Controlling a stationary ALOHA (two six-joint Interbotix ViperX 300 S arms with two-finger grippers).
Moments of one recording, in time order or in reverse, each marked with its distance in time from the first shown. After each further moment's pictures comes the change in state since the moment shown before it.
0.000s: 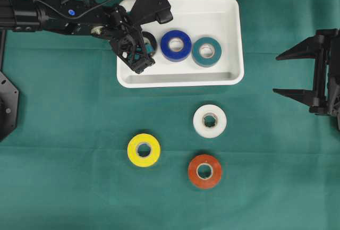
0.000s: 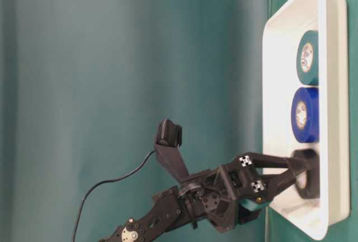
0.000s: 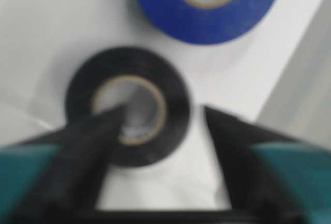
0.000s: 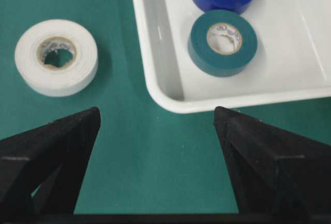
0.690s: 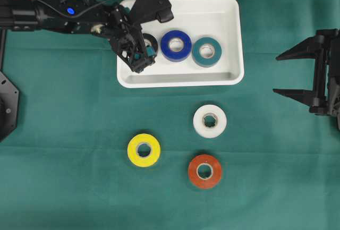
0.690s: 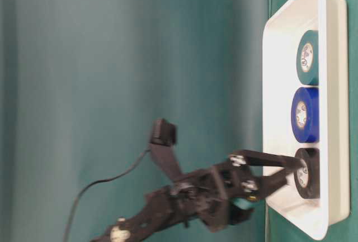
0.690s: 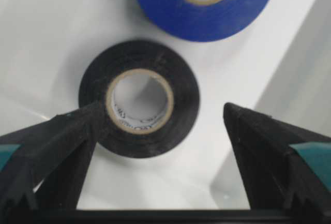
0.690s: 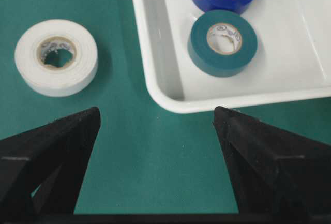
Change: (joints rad) left arm -0.003 -0.043 -0.023 0.000 0.060 0.000; right arm 0.000 0.000 -0.002 0.000 0.000 0.000
